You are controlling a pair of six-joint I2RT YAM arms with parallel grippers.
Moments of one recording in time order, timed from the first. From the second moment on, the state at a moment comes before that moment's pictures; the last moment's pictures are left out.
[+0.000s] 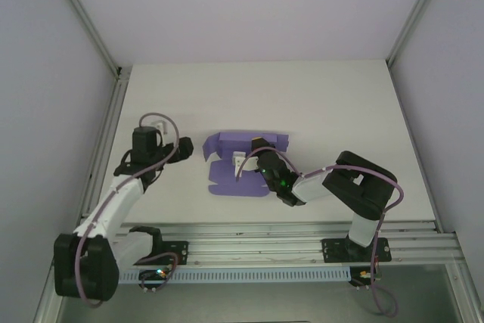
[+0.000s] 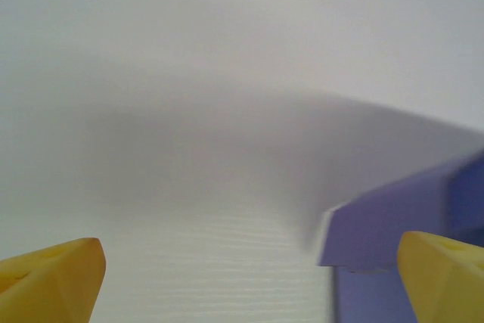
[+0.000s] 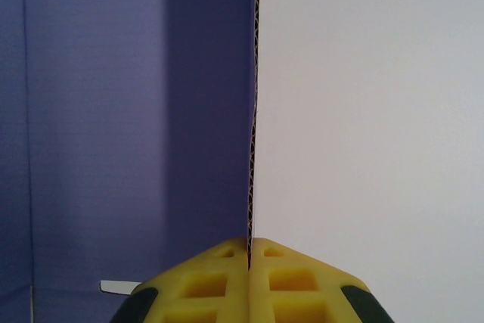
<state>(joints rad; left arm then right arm) -0.17 1.08 0.61 -0.28 0.13 -0.38 0.88 1.78 0.62 0.90 0.61 -1.33</state>
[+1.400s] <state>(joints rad) -0.47 1.64 0.73 0.19 0.28 -0.07 0.87 1.75 0.65 0.78 0.62 -1.25</state>
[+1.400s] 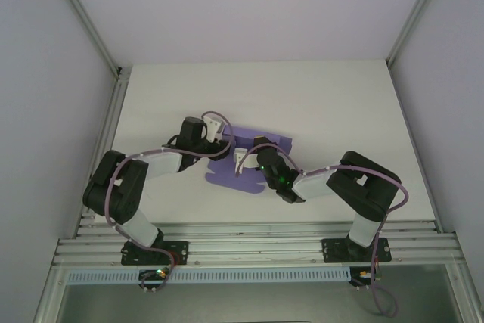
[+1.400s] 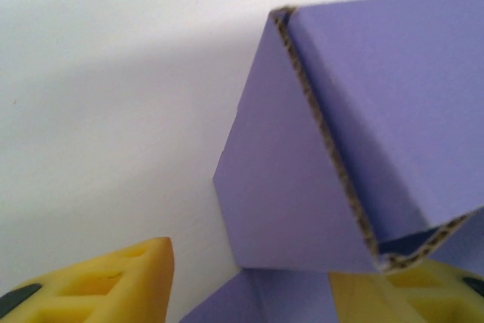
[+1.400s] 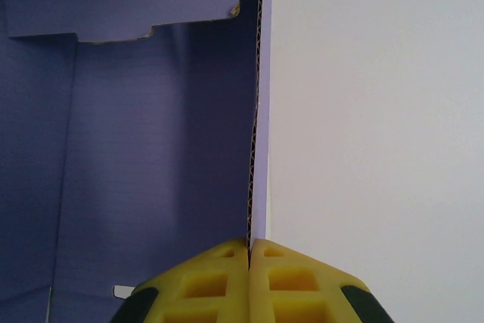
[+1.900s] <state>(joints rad) -0.57 1.70 0.77 0.31 0.03 -0.02 0.86 1.74 0.67 0.71 0.62 -1.19</state>
